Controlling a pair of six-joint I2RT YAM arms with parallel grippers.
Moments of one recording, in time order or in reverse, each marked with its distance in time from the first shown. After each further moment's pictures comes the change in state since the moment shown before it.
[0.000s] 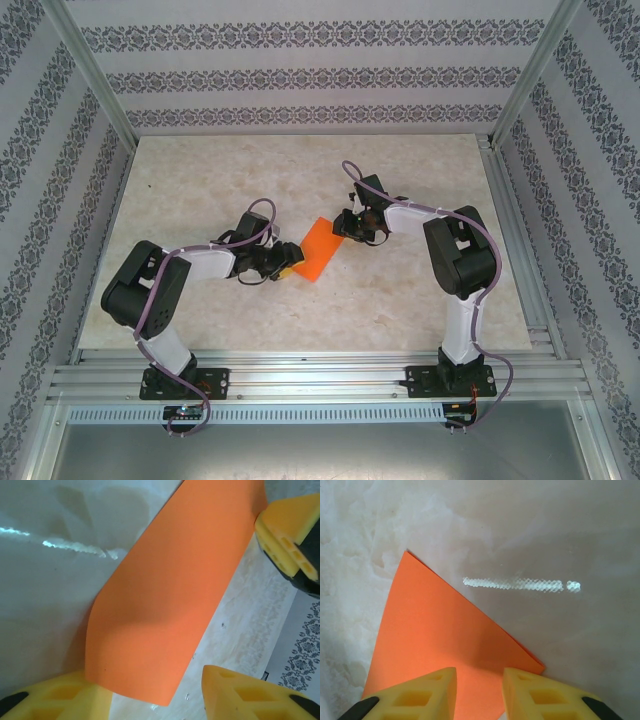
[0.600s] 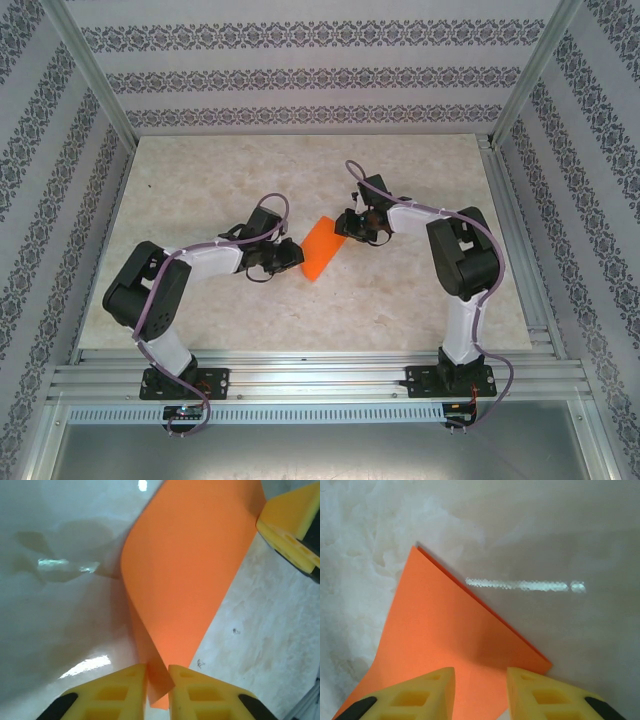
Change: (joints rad) left arm -0.078 -0.003 0.118 -0.172 -0.167 0.173; right arm -0.021 -0.038 -0.030 0.003 -0.015 0.003
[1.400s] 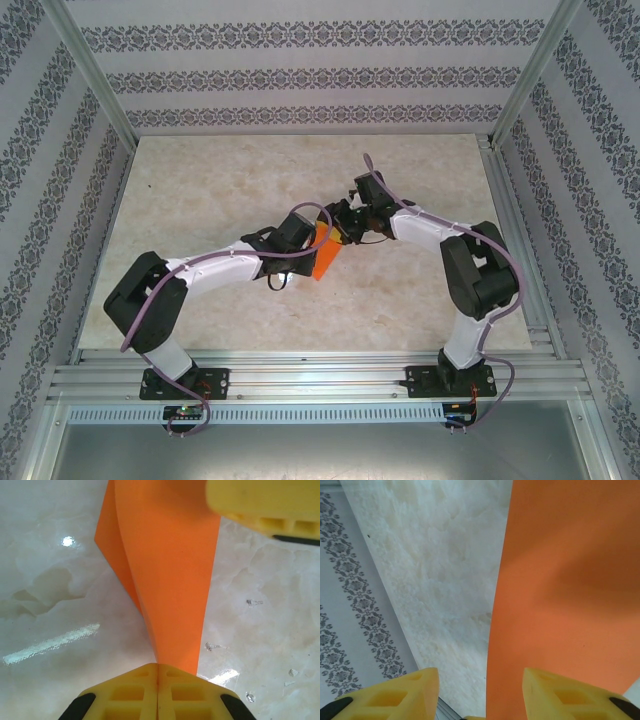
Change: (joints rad) left arm -0.222 -0.045 0.126 -0.213 -0.404 0.350; right arm 0.081 -0.129 -0.040 0.098 -0.220 0.513
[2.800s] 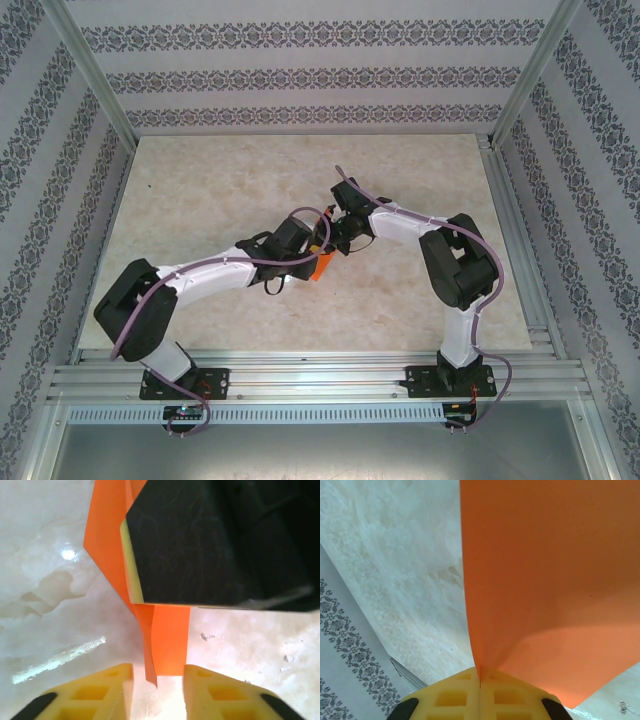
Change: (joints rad) left arm -0.018 -0.079 -0.062 0.037 -0.013 0.041; right arm 0.090 0.108 0.115 -0.218 -0.026 -0.108
